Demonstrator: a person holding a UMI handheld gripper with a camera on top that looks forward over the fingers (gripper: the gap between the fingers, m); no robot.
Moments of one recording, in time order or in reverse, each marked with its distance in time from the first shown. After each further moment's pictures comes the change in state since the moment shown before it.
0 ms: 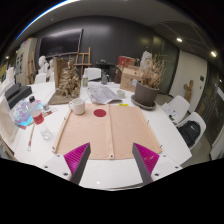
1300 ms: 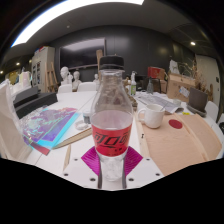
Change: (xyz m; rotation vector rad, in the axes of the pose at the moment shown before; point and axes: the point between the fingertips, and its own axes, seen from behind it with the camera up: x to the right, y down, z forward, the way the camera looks) arm -0.379 -0.032 0.181 0.198 -0.253 0.032
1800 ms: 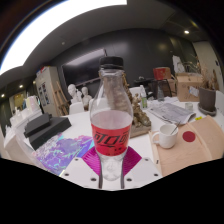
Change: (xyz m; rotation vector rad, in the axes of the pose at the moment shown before) arm -0.038 -0.122 -0.002 0.078 -0.160 0.172
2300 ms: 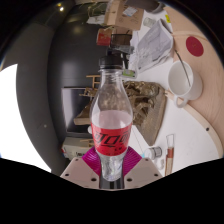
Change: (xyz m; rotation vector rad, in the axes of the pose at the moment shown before) arm 0.017 -0.105 0.095 -0.058 -0.309 1.201
